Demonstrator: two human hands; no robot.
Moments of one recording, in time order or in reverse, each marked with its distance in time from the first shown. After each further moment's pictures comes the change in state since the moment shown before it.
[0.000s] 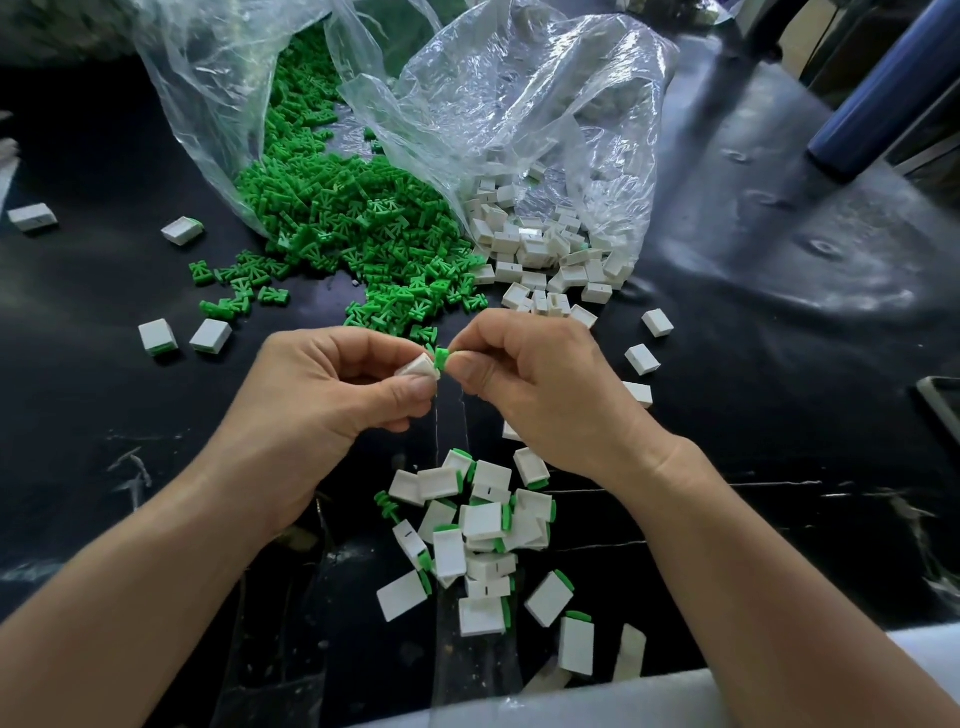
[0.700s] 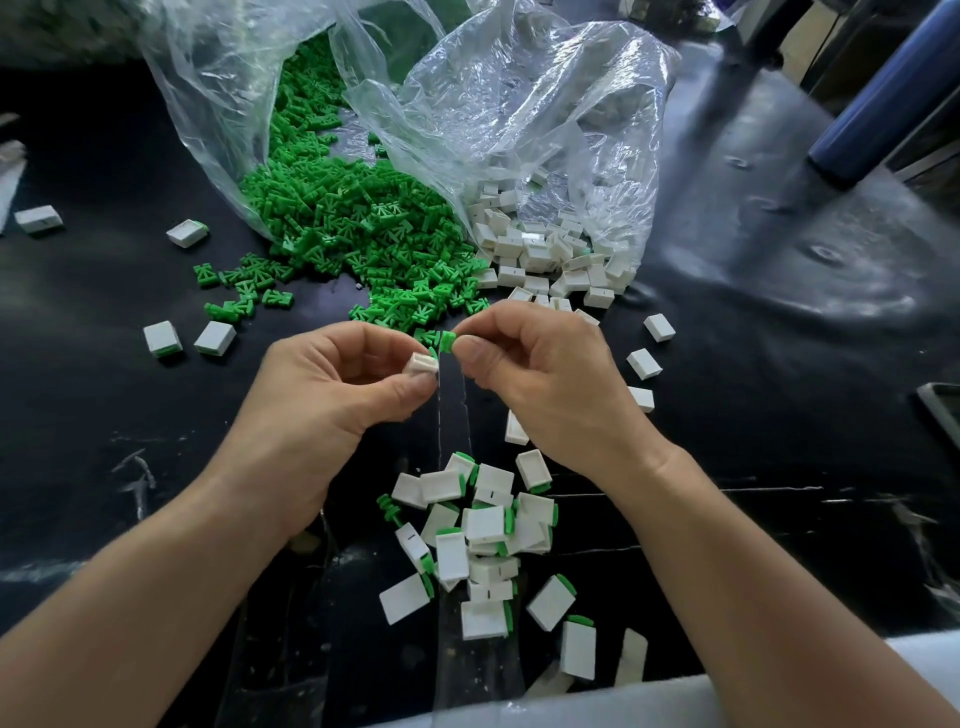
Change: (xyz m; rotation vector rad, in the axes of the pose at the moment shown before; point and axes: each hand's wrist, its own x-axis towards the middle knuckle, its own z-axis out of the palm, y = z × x) left_hand 0.002 -0.006 0.000 -0.073 0.033 0.007; right_hand 0.003 0.003 0.005 0.171 0.131 0.036
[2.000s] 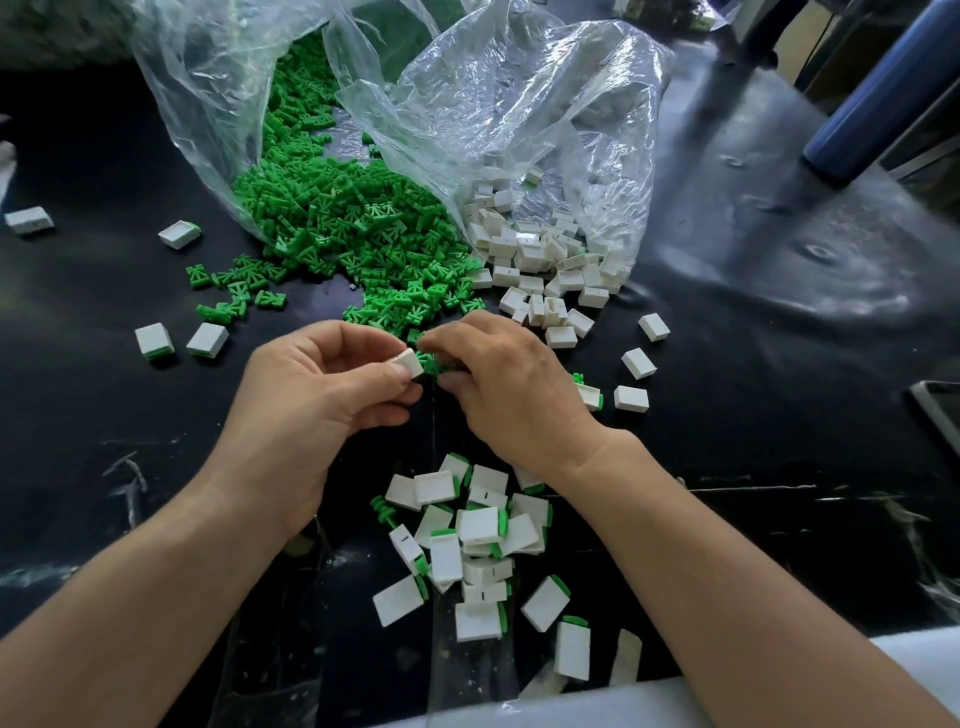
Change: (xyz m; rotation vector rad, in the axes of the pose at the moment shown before) left_hand 0.002 0.000 0.004 -0.094 0.096 -0.031; right_hand 0.011 0.014 0.019 -0.518 -0.154 -0.108
